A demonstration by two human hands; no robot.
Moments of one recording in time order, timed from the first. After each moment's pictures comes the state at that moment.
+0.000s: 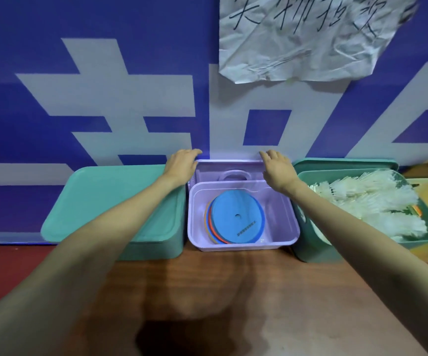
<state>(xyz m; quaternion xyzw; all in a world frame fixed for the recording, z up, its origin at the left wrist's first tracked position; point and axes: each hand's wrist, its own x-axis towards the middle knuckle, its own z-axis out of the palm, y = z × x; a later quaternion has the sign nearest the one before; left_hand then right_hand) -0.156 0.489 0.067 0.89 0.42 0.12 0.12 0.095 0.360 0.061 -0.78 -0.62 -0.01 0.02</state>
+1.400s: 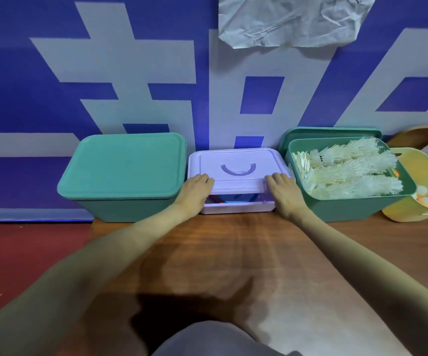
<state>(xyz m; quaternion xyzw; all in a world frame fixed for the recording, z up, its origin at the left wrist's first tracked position) -0.203 0.328 0.014 0.95 0.31 0.04 0.00 0.048 0.205 0.001 -0.75 -0.65 -0.11 0.00</state>
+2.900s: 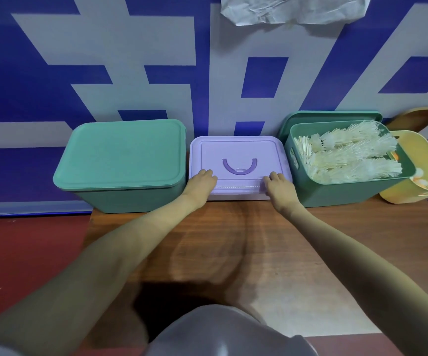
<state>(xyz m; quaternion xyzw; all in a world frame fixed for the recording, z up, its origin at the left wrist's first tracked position) -0.197 0.325 -0.002 0.95 0.31 -0.07 0.03 0.020 0.201 -0.019 -0.80 -0.59 0.02 -0.10</state>
